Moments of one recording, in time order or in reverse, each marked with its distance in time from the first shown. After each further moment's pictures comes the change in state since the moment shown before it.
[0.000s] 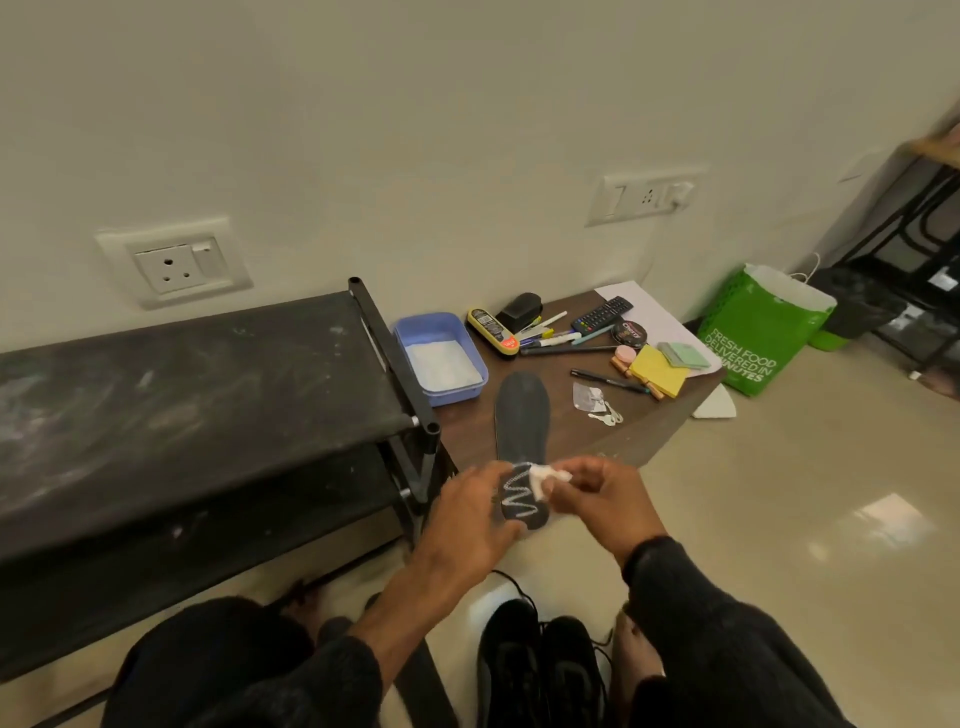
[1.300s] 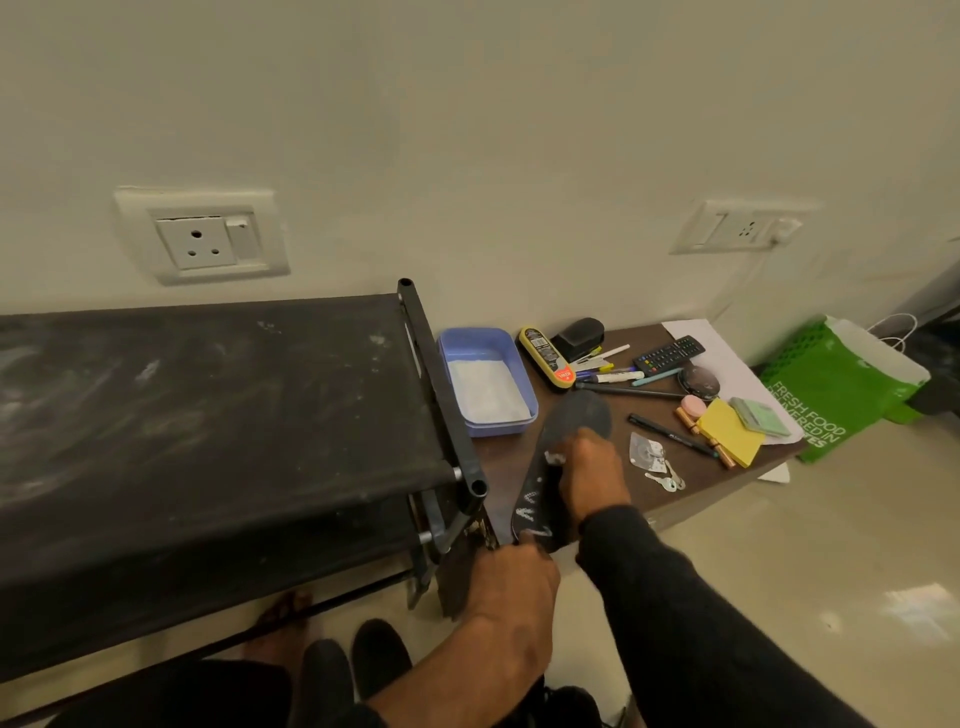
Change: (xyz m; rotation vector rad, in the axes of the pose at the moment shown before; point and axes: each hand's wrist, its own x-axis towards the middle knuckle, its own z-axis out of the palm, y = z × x) left_hand 0.052 0.003 0.020 0.721 -0.538 -0.167; right_hand 0.172 0.020 0.058 -1.014 0.059 -0.400
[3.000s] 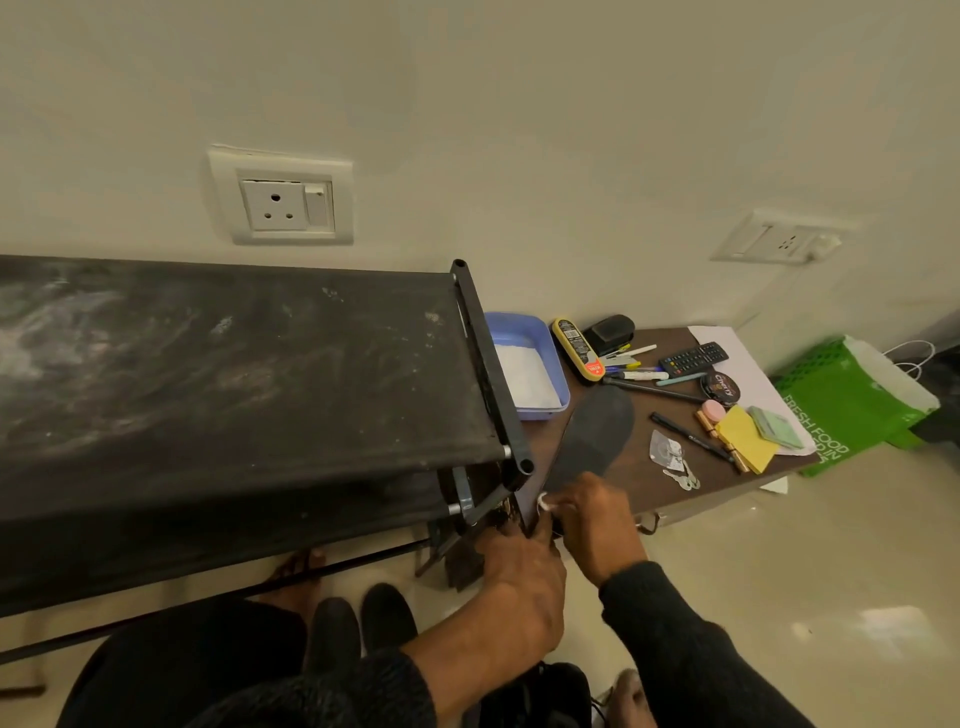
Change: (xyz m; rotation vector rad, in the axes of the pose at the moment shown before) left_hand -0.011 -0.012 0.013 0.260 -0.077 0.034; right_hand -0.073 -0.019 0.010 0.089 -0.129 -0.146
